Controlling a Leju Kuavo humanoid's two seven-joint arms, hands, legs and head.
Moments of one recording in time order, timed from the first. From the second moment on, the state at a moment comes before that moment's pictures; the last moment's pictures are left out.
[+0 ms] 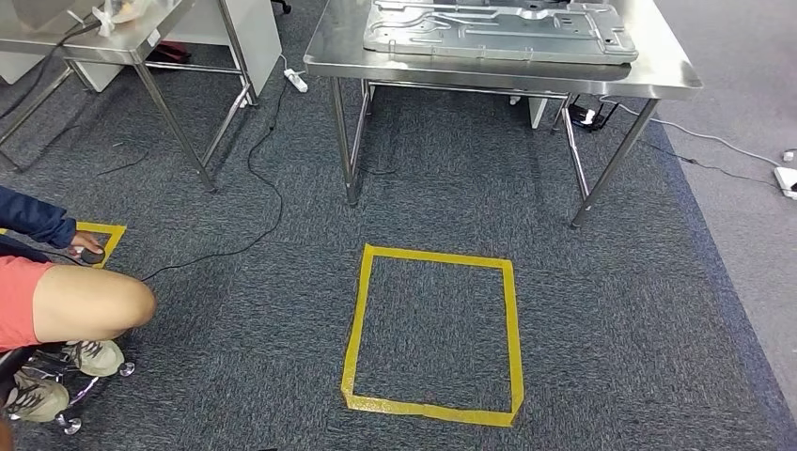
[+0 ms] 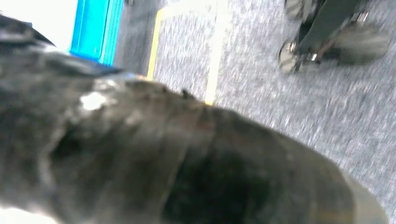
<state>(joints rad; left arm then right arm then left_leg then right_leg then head) -0.17 -0.28 1.43 -0.20 -1.38 0.20 -0.16 -0.10 0.06 -0.97 -0.23 1.00 -0.10 -0.13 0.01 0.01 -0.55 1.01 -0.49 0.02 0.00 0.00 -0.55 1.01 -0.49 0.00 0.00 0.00</state>
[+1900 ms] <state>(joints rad) -0.16 -0.15 1.41 -0.21 -1.36 0.01 -0.11 -0.10 0.05 -1.03 -0.22 1.05 0.03 -0.11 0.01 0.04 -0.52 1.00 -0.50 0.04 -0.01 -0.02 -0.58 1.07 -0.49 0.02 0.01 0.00</state>
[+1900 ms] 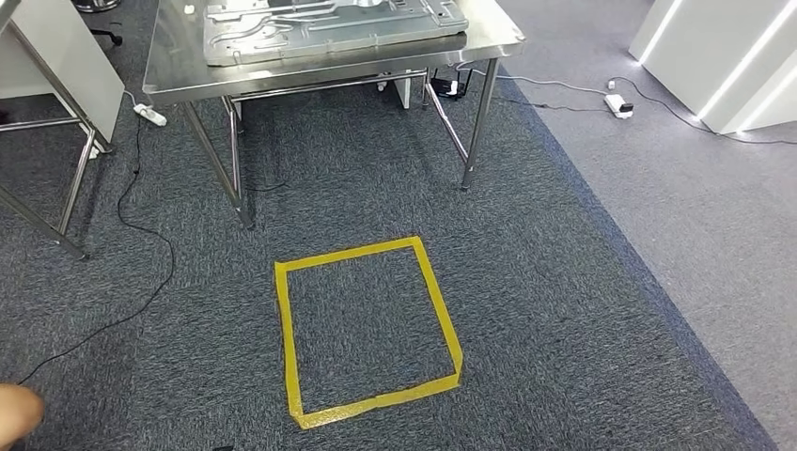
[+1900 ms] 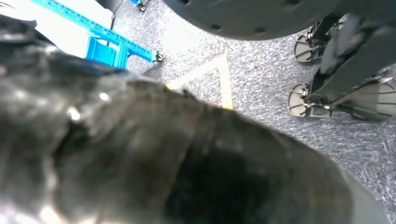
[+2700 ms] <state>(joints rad) -0.16 -0.16 1.41 -0.21 -1.35 0.04 -0.11 -0.10 0.04 -1.03 -0.22 1.05 0.02 -0.13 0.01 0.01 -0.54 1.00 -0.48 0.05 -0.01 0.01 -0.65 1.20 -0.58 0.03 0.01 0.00</state>
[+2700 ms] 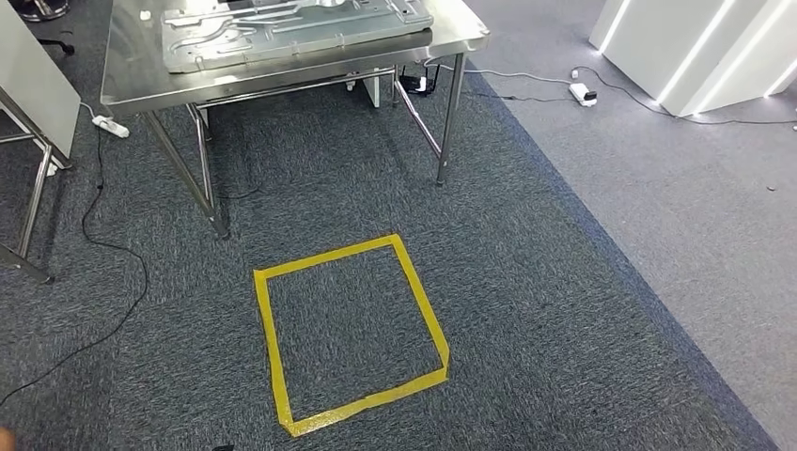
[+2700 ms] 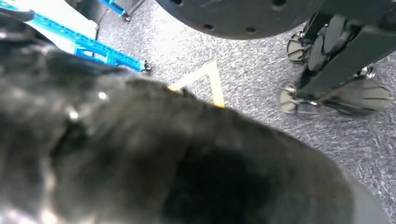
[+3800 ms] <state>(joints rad) -0.16 -0.16 1.41 -0.21 -1.33 0.04 -0.13 -0.11 0.05 -1.04 -0.22 1.05 0.01 -0.14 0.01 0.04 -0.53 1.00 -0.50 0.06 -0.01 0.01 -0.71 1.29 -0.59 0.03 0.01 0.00</state>
